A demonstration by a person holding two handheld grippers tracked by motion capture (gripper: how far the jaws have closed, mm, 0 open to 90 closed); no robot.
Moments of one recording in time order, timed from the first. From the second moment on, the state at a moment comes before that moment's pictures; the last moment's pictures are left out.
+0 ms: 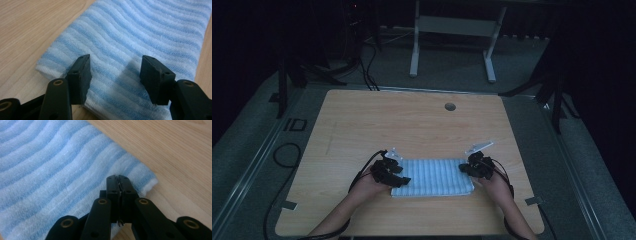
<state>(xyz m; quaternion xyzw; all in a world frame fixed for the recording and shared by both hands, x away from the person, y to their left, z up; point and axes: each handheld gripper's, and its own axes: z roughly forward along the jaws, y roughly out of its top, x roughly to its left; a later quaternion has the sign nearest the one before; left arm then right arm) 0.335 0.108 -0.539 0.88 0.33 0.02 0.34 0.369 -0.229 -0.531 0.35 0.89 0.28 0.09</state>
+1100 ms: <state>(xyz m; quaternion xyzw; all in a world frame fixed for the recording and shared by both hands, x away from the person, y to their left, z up) 0.324 0.126 -0.541 0.88 0.34 0.03 0.34 0.338 -0.224 -0.532 0.33 0.89 0.30 0.05</state>
